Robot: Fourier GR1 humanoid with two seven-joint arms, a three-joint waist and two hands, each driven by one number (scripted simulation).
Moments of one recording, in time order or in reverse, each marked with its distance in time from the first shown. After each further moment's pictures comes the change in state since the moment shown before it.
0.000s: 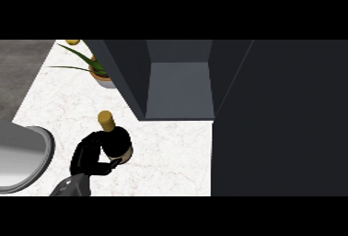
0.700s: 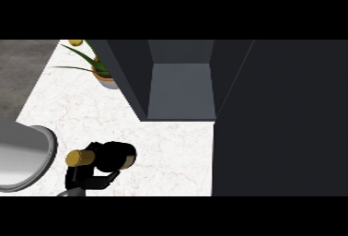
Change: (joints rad) left arm 0.127 -0.005 -0.049 -0.110 -0.032 0.061 -0.107; right arm -0.031 -0.016 -0.033 0.011 -0.016 -0.015 0.032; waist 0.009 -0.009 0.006
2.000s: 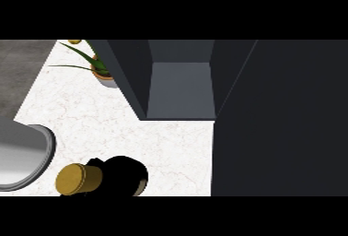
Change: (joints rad) left arm 0.551 -0.130 -0.319 -1.107 0.168 0.126 0.458; right arm 0.003 0.017 0.015 0.025 0.016 0.007 -0.022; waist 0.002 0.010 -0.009
